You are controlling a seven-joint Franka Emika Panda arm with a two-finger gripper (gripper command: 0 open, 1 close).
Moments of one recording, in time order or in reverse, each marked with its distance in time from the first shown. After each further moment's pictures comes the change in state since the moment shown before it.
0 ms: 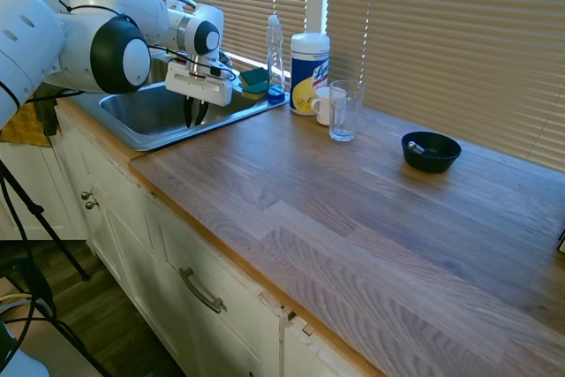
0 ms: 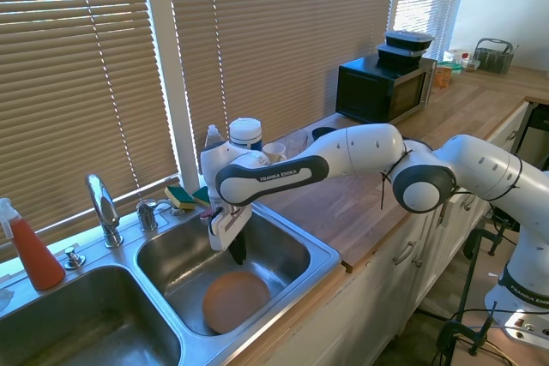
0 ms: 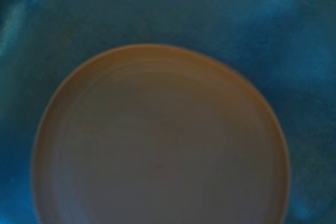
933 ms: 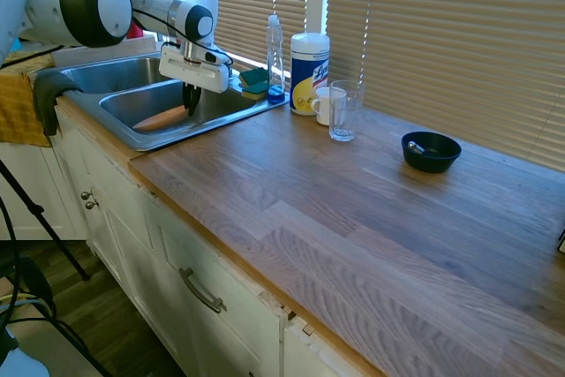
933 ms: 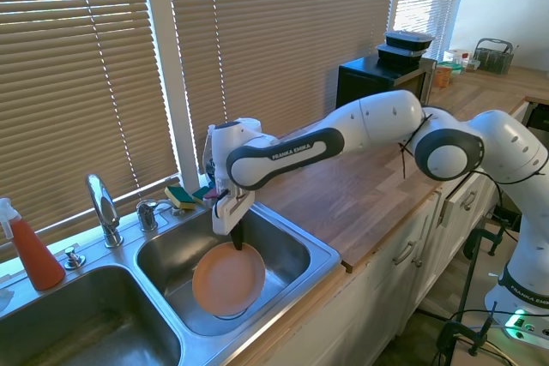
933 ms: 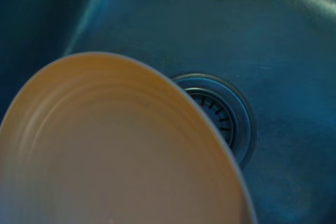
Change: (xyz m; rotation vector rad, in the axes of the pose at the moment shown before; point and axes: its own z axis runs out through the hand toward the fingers) arm -0.017 0.011 -0.023 0.056 0.036 -0.011
